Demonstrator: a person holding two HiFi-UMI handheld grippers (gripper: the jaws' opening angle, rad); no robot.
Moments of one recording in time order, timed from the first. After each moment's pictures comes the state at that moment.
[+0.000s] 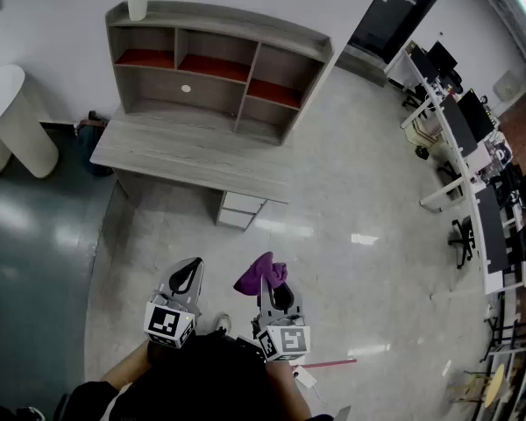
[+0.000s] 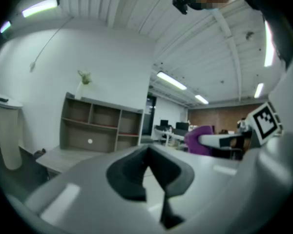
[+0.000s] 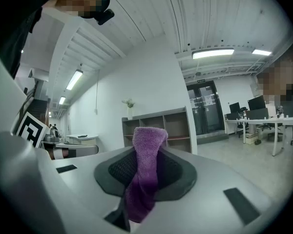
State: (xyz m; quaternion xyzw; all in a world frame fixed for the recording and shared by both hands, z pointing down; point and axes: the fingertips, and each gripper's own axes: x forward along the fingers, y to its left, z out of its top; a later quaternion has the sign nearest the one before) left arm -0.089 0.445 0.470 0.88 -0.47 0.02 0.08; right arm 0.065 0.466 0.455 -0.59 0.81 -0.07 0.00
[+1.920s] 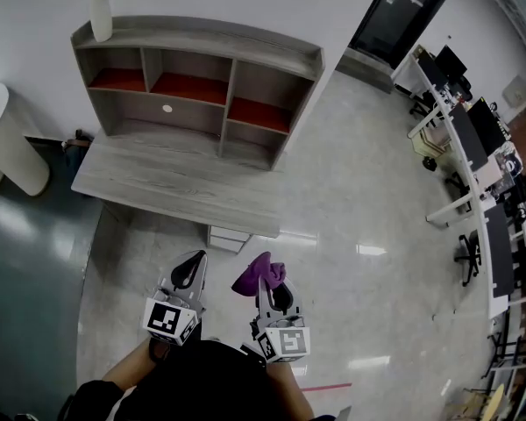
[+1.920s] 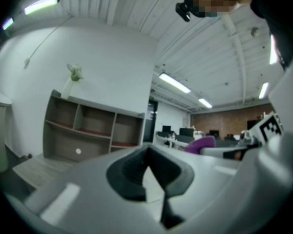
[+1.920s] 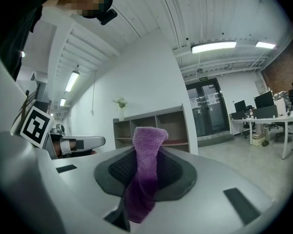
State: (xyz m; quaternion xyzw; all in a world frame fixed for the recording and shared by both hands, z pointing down) left arm 0.002 0.272 0.451 0.87 -0.48 -0.01 0.07; right arm 0.142 0.302 0.457 -0.57 0.82 -0.07 0.01
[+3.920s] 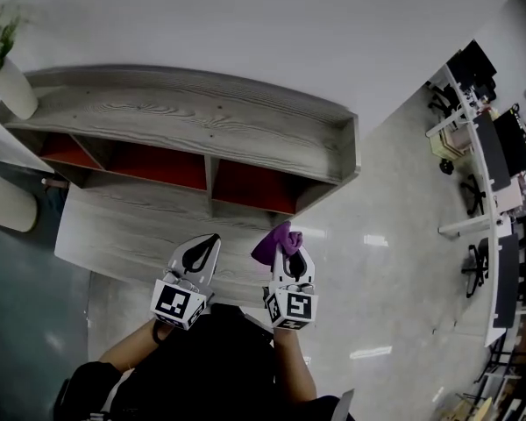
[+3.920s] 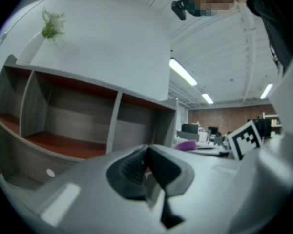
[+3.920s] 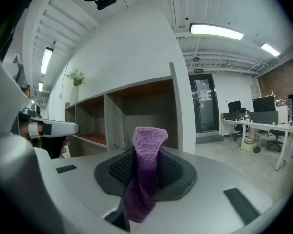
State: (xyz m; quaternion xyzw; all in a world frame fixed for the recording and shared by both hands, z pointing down) left arm 0.045 -0.123 0.464 0.89 -0.44 0.01 0.08; right arm 0.200 -0.130 0.498 -0.63 0.77 -0.08 -0.06
